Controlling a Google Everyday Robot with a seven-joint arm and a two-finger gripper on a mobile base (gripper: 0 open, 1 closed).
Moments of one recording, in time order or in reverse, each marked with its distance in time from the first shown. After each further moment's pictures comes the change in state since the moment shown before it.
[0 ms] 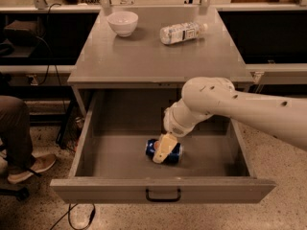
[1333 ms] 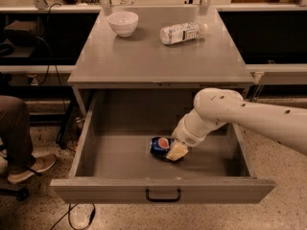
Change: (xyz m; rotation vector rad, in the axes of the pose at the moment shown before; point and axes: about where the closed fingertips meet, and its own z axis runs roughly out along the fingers) arm 0.061 0.009 0.025 -0.082 0.043 0.020
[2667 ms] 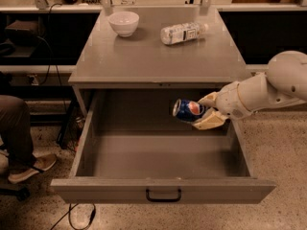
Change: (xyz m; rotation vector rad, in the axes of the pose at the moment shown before) arm 0.003 -0.035 -0.165 0.125 -0.305 -0.049
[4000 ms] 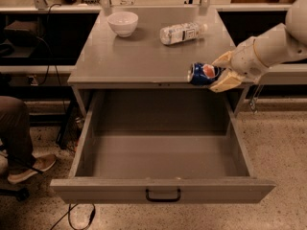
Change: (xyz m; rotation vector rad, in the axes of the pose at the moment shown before) arm -0.029 -0.086 -0.074 0.115 0.092 -0.154
